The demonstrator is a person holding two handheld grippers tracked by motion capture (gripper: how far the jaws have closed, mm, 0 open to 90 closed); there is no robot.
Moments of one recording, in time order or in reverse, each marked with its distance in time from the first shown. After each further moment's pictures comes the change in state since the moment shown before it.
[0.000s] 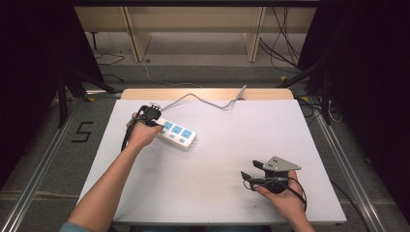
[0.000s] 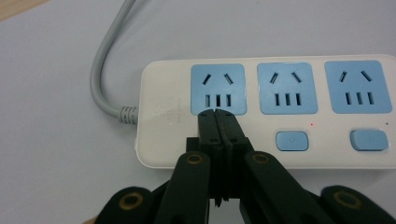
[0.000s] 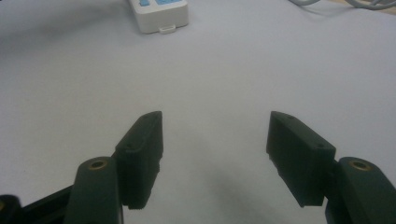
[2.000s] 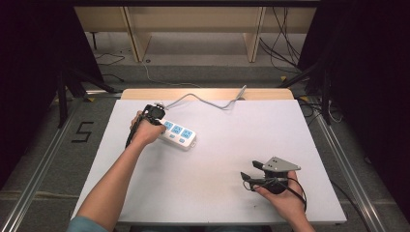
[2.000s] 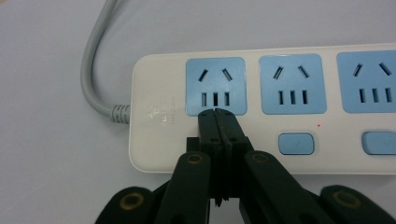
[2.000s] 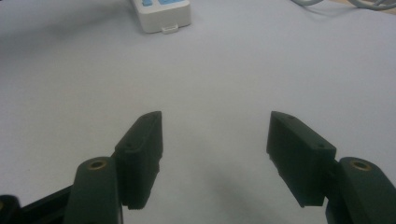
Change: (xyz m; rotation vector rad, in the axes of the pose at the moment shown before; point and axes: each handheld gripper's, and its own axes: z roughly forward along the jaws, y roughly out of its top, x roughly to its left) left arm -0.007 0.009 0.010 0.085 0.029 0.022; right arm 0.001 0.000 -0.001 0.002 0.005 -0.002
